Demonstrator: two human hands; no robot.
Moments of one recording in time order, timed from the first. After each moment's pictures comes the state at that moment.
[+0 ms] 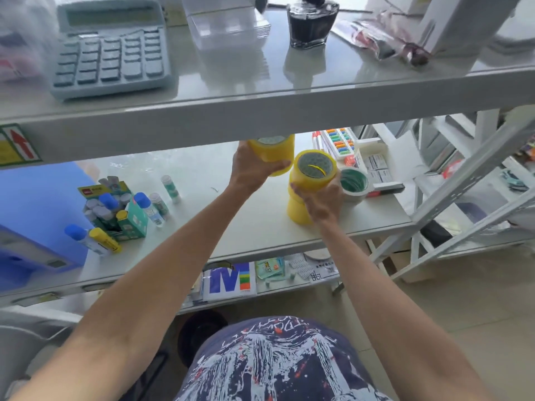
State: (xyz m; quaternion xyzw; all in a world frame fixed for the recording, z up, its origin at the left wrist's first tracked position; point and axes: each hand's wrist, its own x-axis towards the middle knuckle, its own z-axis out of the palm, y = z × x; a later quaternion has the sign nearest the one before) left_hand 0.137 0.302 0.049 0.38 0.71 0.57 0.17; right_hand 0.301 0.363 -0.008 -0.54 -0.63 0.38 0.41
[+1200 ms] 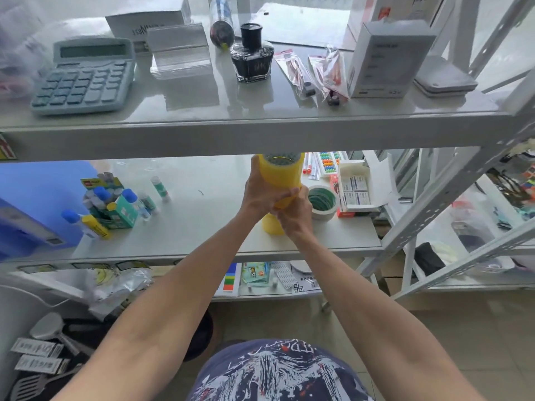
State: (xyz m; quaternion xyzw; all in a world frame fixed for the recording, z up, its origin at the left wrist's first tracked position) left_hand 0.248 0.342 0.050 0.33 0.73 0.57 0.18; right_hand 0.339 0.394 0.000 -0.46 -0.71 0.45 0.27
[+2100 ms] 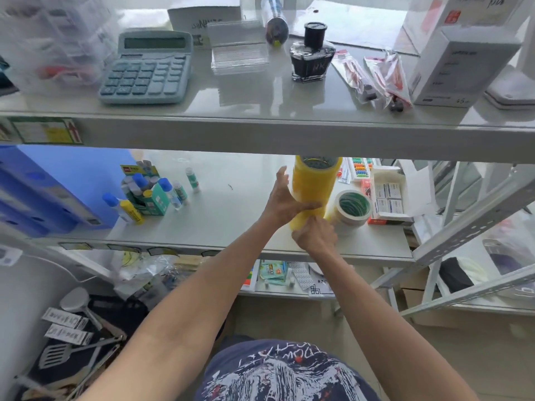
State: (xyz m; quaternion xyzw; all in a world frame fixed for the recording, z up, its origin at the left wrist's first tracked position) left_hand 0.232 0.310 0.033 0.33 0.77 0.48 0.25; right_hand 0.333 0.350 0.006 -0.52 -0.81 0.24 -0.06
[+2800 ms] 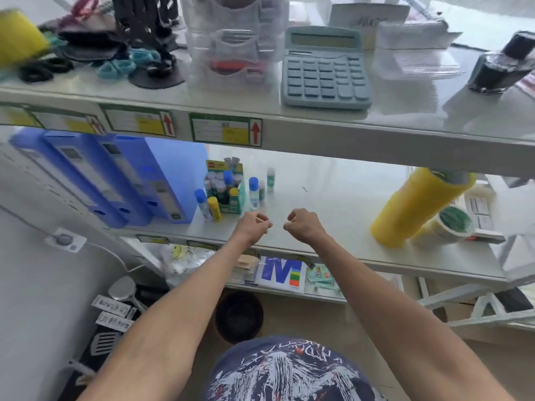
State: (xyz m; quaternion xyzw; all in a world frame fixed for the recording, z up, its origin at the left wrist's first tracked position) left_hand 0.027 0.075 -0.043 0.18 0.83 0.40 0.34; right_hand 0.128 0.208 -0.022 -0.39 -0.85 0.35 -0.07
